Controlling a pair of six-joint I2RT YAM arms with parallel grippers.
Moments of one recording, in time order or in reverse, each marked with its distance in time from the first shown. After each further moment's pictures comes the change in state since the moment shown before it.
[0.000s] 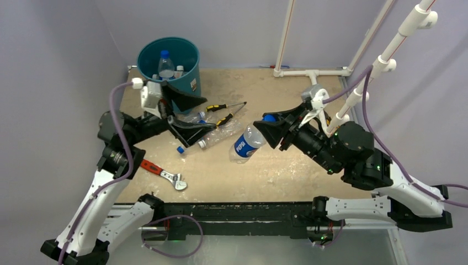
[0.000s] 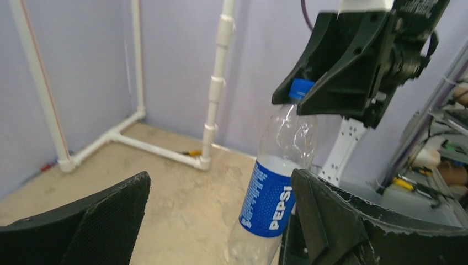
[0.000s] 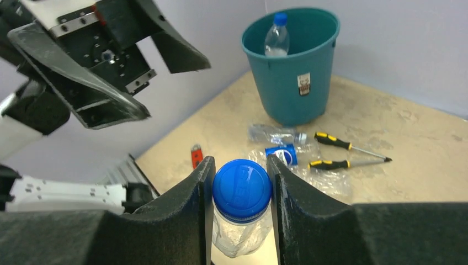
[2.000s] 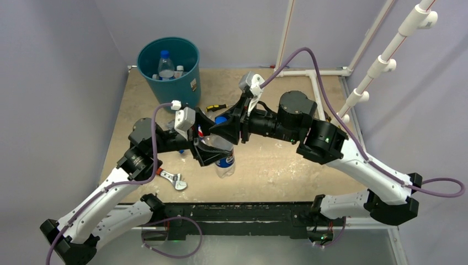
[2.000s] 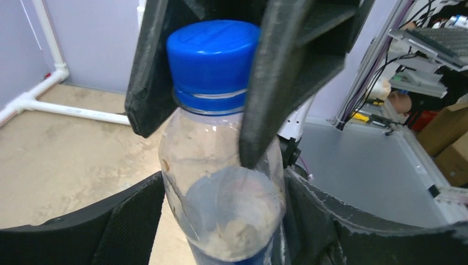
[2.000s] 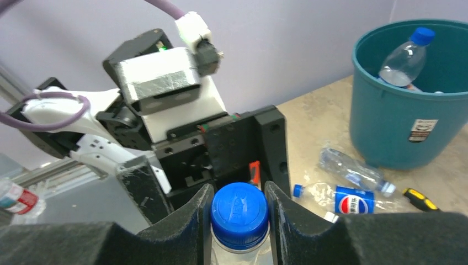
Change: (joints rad) left arm -0.248 0.023 -0.216 -0.017 0.043 0.161; right arm -0.180 0.342 0.204 -0.025 -0.620 -0.006
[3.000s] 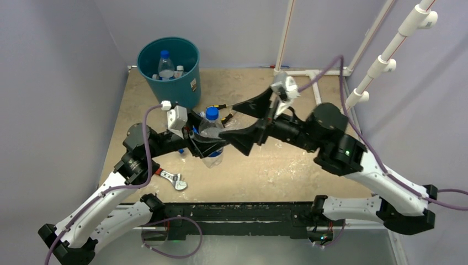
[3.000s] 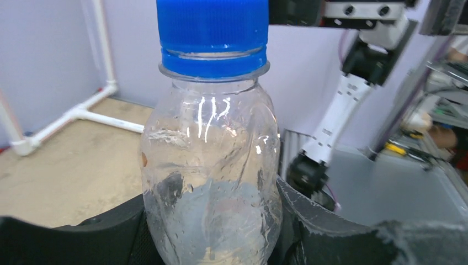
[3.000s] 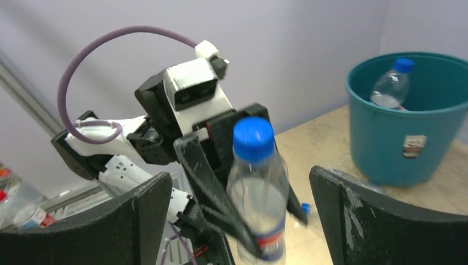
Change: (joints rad) left arm -0.005 -0.052 -0.042 0.062 -0.112 -0.026; right arm -0.002 -0.120 -0.110 0.174 0.011 0.070
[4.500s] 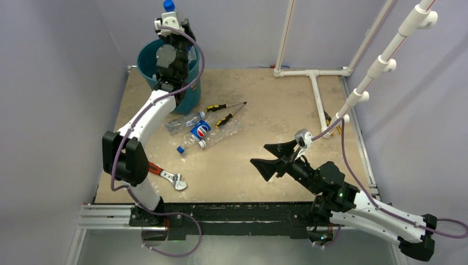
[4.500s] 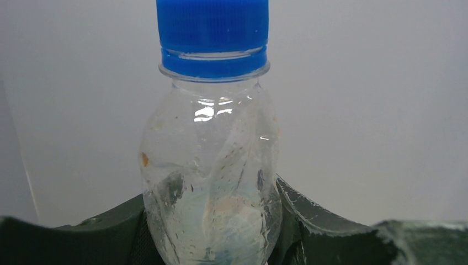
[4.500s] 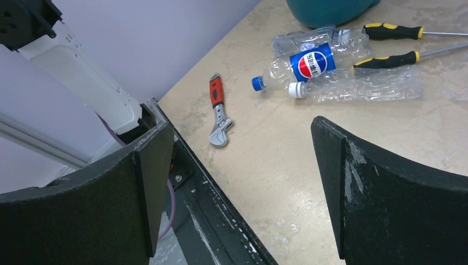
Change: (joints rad) left arm 0.333 0.931 0.717 0.432 -1.083 0.337; right arm 0.001 -0.670 -1.044 0.372 0.355 0.202
